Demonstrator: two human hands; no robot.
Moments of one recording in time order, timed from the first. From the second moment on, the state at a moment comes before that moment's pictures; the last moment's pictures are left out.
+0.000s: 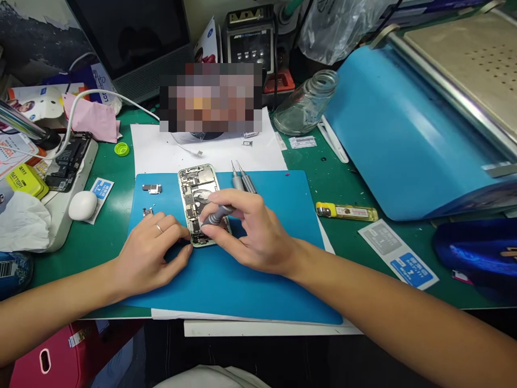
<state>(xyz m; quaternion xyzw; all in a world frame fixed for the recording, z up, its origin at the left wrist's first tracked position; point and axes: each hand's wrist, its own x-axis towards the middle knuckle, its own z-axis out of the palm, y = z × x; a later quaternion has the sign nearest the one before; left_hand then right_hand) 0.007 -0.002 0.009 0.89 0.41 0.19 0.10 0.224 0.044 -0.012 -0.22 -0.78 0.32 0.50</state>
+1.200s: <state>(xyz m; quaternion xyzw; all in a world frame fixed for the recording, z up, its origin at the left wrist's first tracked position) 0.004 0.000 0.005 0.89 0.39 0.21 0.08 0.223 0.043 -0.006 -0.19 -0.76 0.35 0.51</state>
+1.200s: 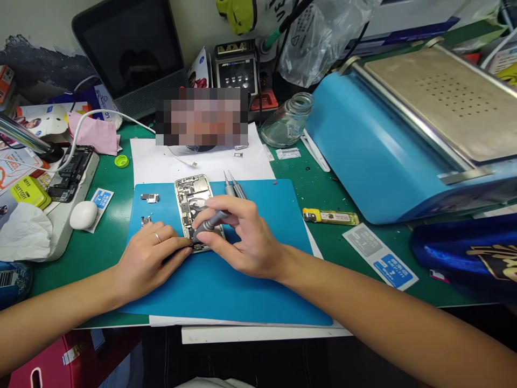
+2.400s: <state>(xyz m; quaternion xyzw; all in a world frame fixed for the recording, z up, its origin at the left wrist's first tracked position) 0.004 0.001 0.006 0.89 0.39 0.22 0.10 0.223 0.042 -0.008 -0.17 -0.76 0.36 0.52</state>
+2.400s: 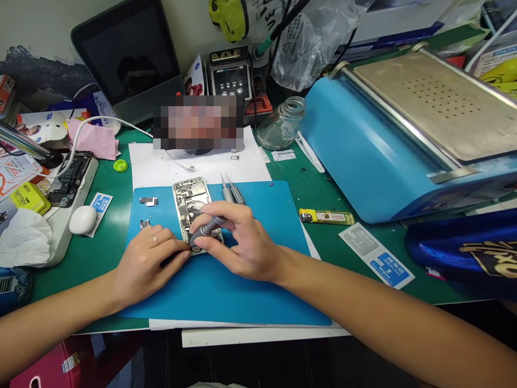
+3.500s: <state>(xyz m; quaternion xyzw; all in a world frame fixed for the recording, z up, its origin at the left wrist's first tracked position) 0.004 0.000 0.005 0.89 0.38 0.23 0.10 0.223 0.040 -0.009 -0.17 -0.76 0.37 0.51</state>
